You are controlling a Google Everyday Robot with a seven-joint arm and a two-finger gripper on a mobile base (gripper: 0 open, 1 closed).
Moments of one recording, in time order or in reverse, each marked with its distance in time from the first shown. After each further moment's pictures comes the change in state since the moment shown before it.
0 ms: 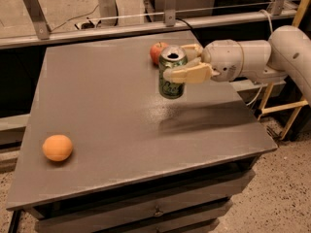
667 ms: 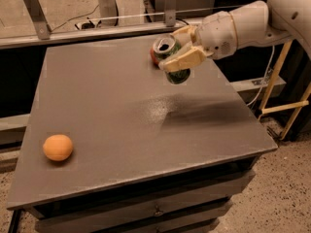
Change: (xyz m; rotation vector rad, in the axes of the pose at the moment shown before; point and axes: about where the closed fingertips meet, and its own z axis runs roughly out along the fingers) arm -0.006 -0.033 0.005 0.072 0.371 -0.136
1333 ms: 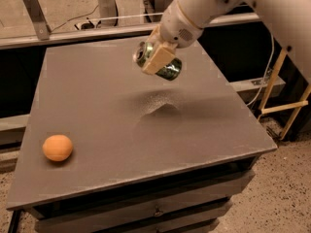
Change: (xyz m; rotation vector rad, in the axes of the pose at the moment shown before) arm 0.017 -0.022 0.049 0.005 0.521 0.016
